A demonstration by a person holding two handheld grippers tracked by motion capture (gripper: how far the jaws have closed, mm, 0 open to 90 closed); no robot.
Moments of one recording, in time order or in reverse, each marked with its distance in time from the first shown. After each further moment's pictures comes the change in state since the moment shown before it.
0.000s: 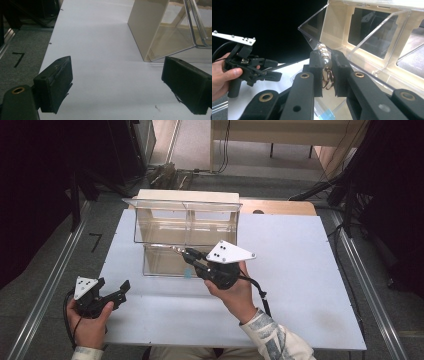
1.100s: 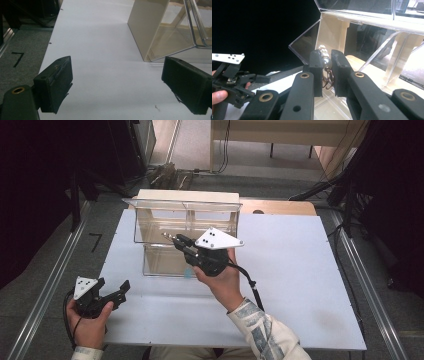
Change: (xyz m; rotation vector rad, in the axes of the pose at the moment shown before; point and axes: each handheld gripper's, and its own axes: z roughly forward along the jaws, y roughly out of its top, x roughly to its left) left arm 0.001 0.000 0.000 -0.005 -0.001 -0.006; right arm -0.003 0.020 0.029 -0.038 -0.033 0.028
